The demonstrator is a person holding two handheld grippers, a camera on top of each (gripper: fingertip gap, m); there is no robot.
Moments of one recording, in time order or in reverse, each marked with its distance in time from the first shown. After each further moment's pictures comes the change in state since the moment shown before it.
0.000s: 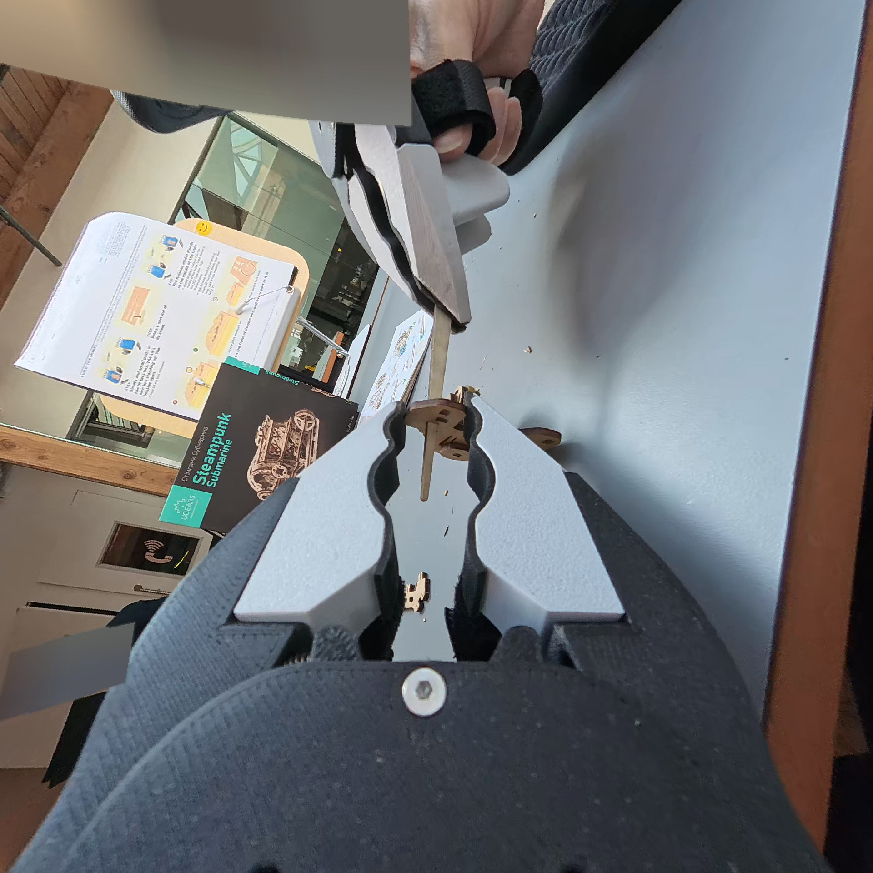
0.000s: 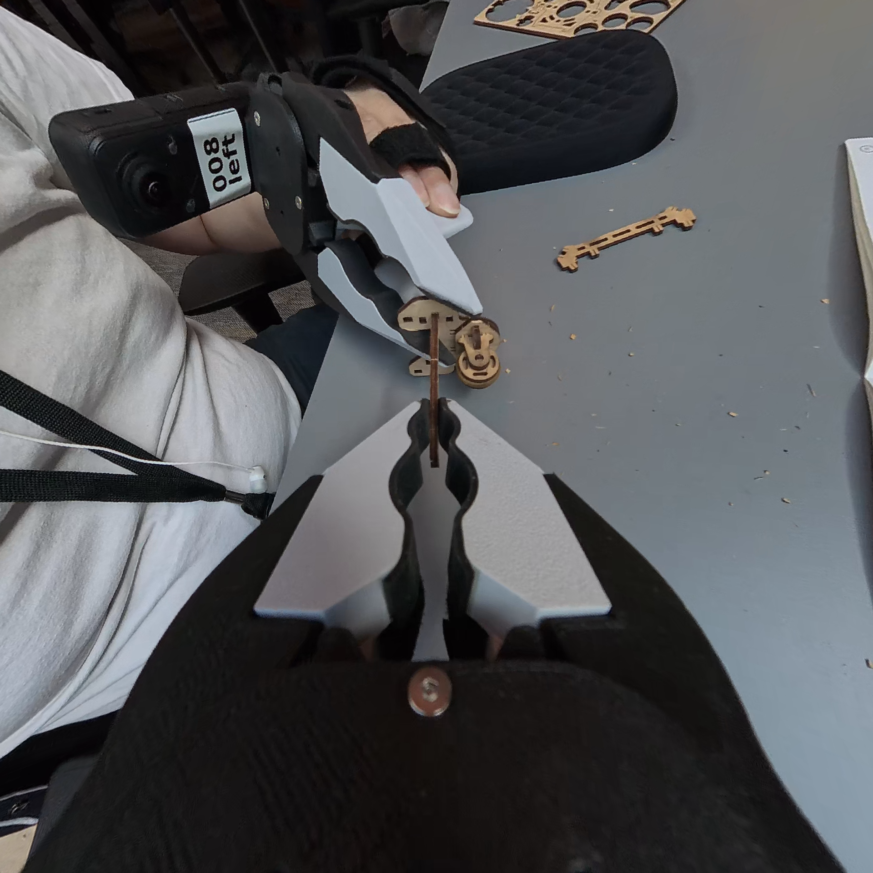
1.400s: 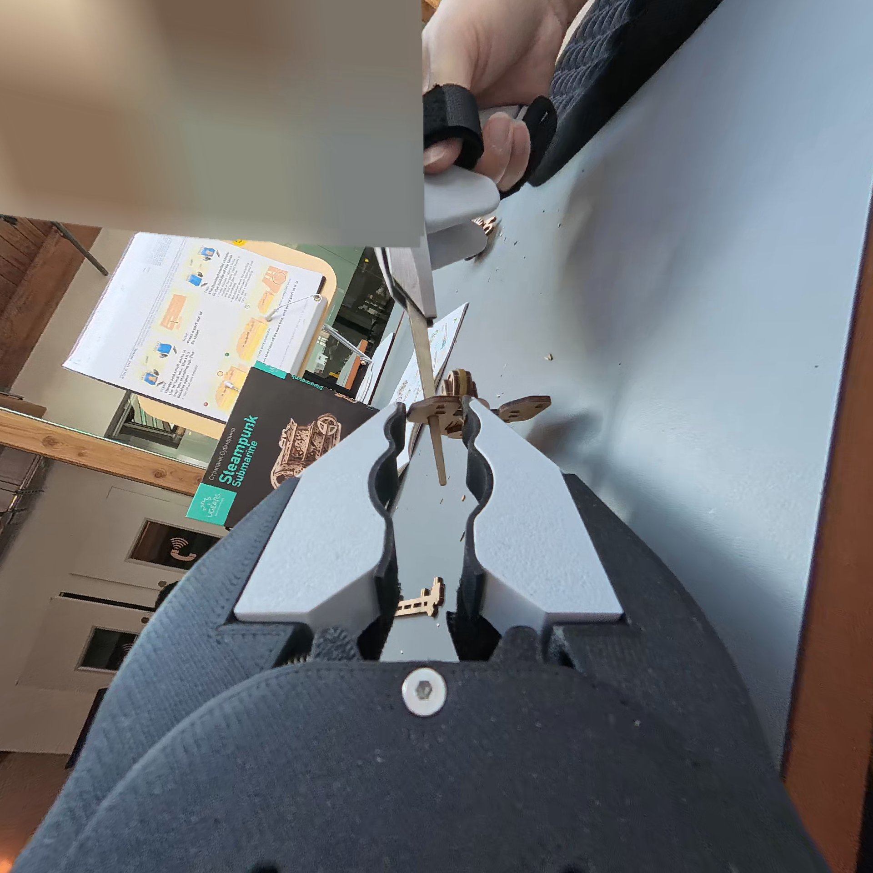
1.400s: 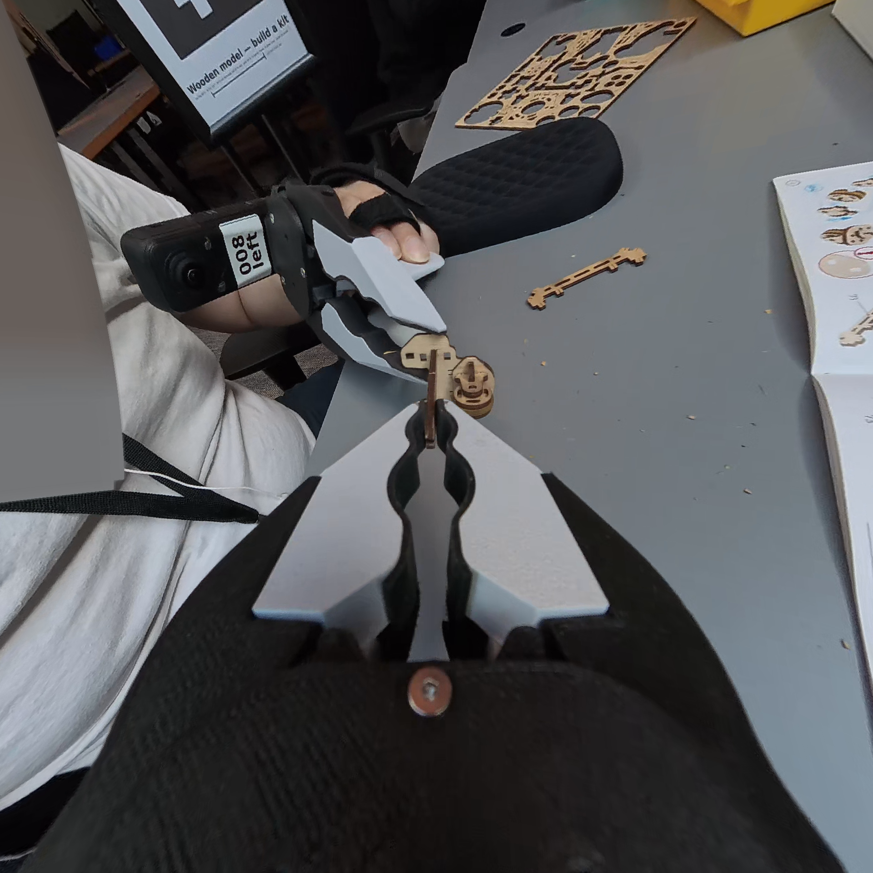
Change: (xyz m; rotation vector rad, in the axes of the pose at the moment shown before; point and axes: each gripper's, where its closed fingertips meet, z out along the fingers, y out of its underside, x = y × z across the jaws) left arm -0.009 -0.008 0.000 0.025 -0.059 0.004; right arm 0.013 -0.017 -0.018 0.142 -0.036 0.095
